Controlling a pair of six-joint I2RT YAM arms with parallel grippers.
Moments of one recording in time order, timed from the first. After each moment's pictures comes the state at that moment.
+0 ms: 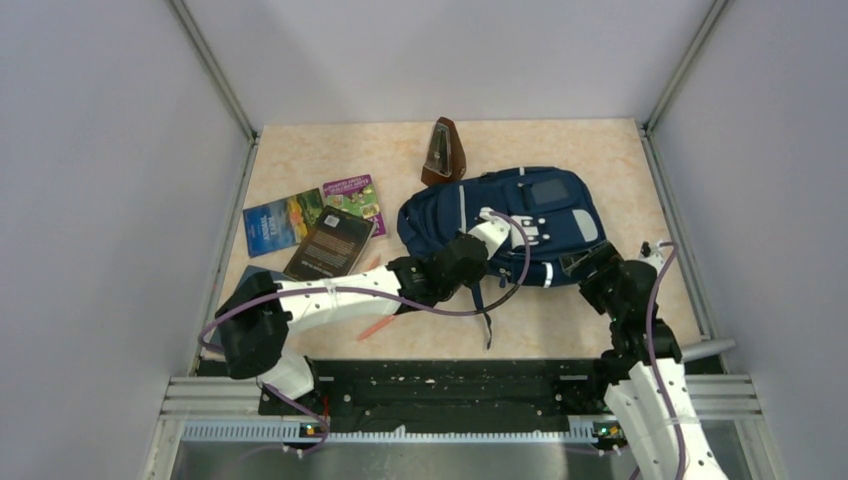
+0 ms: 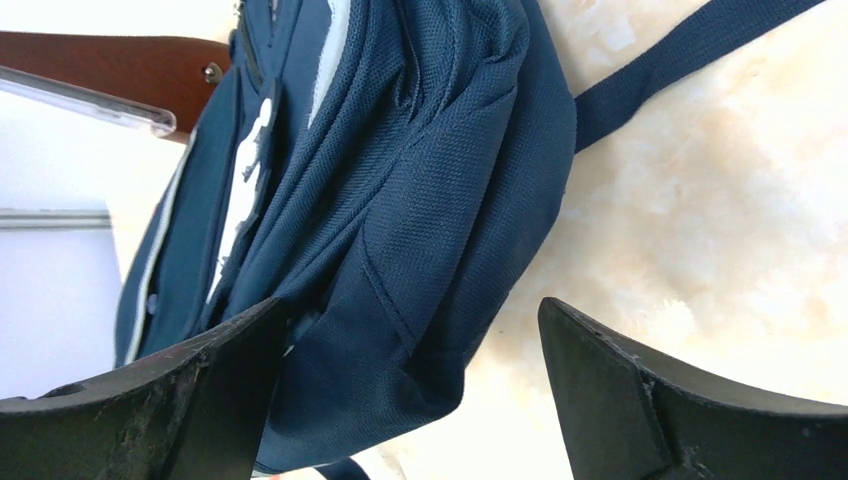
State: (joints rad) left arm -1.11 1.56 1.09 -0.12 -0.48 -0.08; right arm 0.06 0.45 0.37 -0.44 0.01 0.89
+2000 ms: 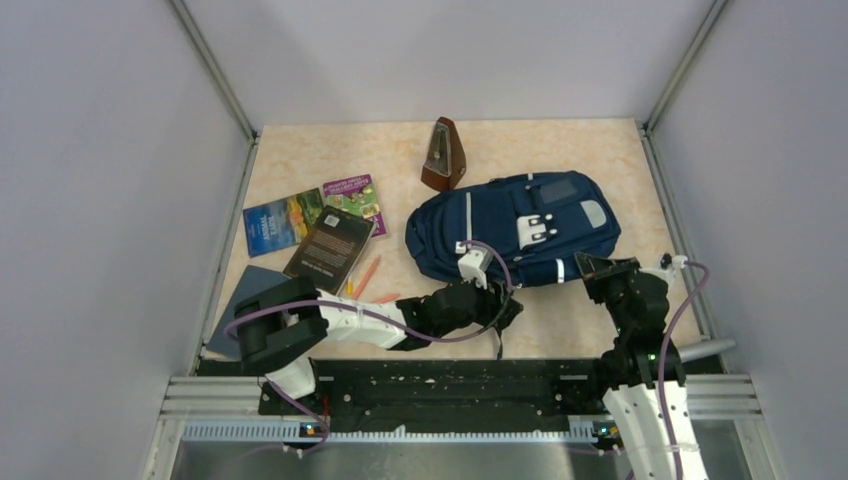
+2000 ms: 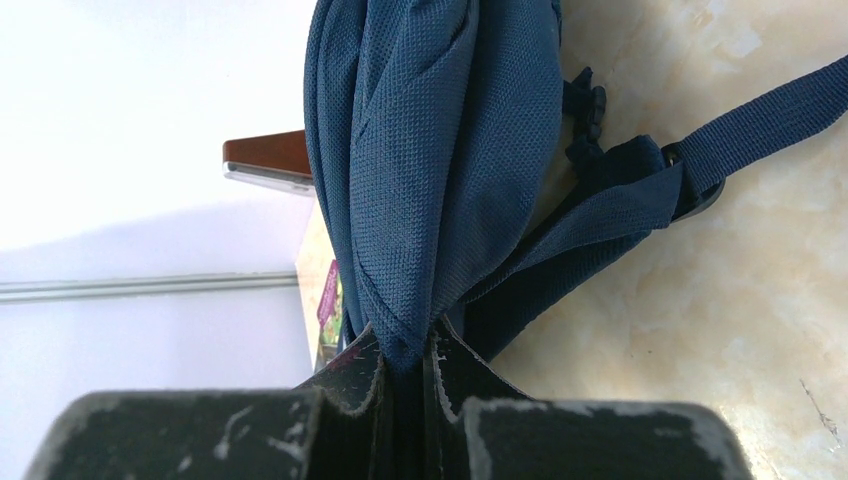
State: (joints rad) left arm -1.22 1.64 0.74 0.54 -0.23 -0.76; right arm 0.07 0.27 0.35 -0.37 0.03 1.20
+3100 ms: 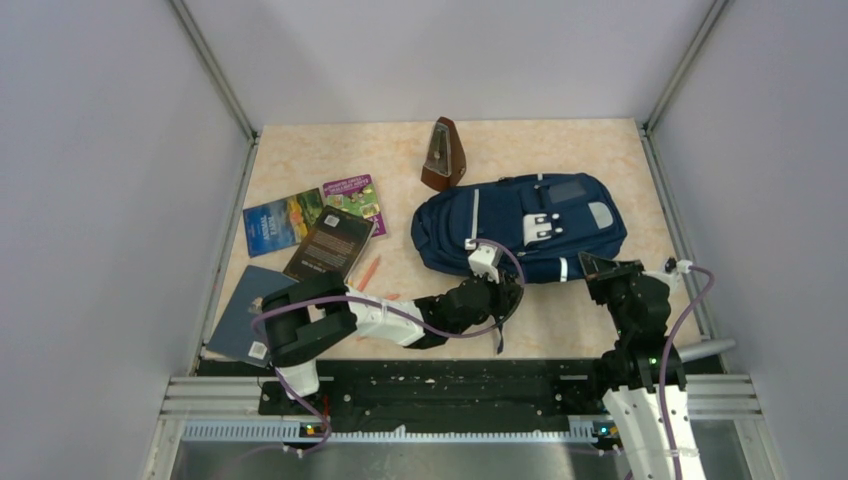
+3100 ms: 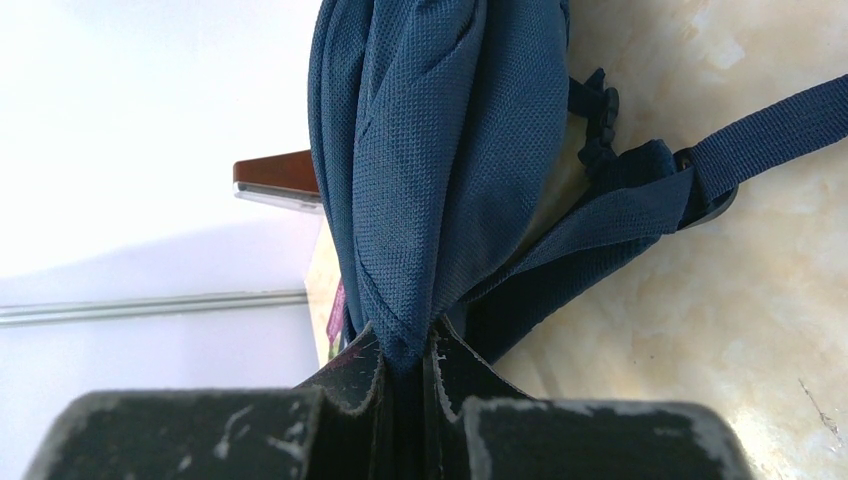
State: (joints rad) left arm -1.22 1.78 0.83 0.69 -0.40 -0.65; right arm 0.07 0.24 0.35 -0.39 0.07 1.23
